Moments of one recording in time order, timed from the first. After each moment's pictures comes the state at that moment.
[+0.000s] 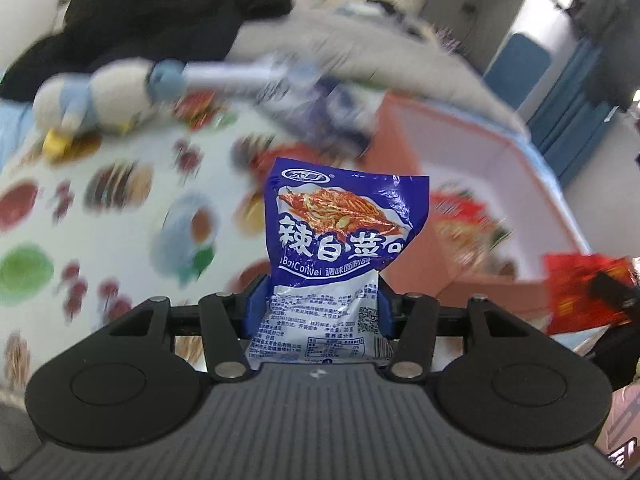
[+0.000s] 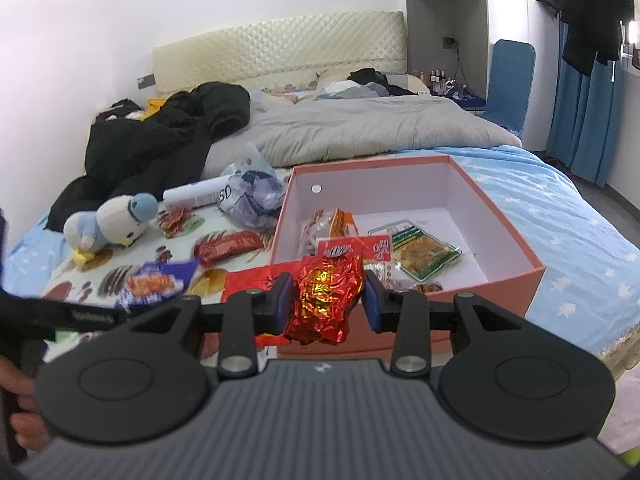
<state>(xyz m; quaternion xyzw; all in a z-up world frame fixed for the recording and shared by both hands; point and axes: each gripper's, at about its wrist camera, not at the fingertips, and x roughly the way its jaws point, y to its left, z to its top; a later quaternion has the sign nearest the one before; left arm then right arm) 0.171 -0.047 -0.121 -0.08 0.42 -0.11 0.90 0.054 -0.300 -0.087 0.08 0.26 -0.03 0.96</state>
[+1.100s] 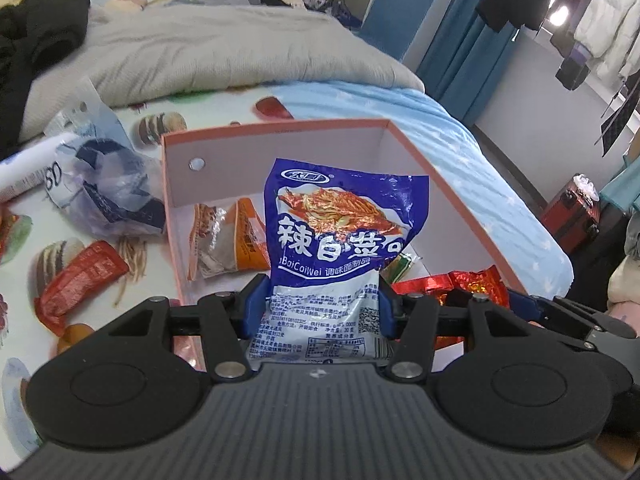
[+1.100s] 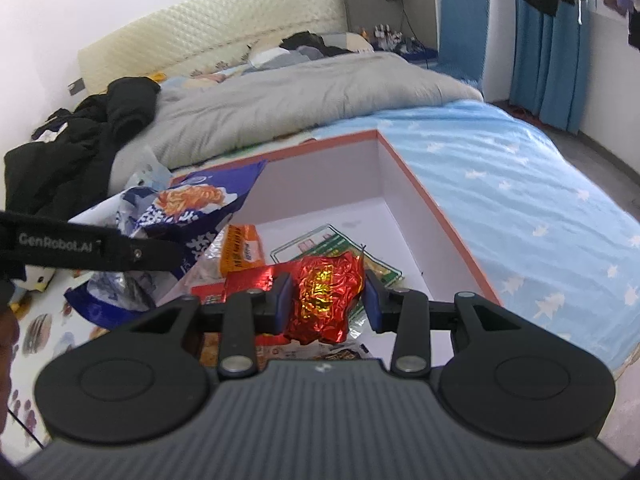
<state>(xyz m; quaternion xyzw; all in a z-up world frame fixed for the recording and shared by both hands) 0.340 -0.249 -0.129 0.00 0.45 -0.28 0.85 0.182 -0.416 -0.135 0.14 0.31 -0.09 0.94</state>
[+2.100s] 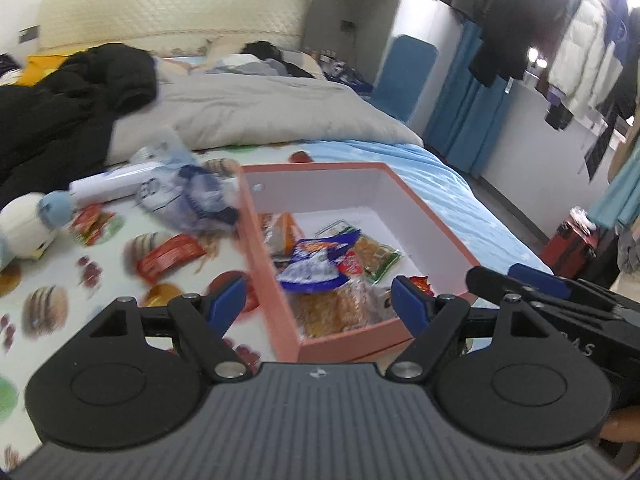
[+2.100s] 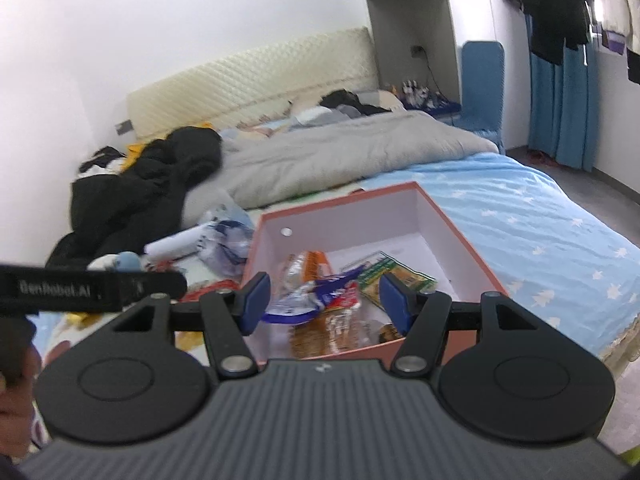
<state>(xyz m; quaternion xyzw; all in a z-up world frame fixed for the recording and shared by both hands) 0.150 -0.128 -0.039 -0.01 0.35 -0.24 0.91 0.058 -0.345 -0.062 0.13 0.22 -0.05 0.97</state>
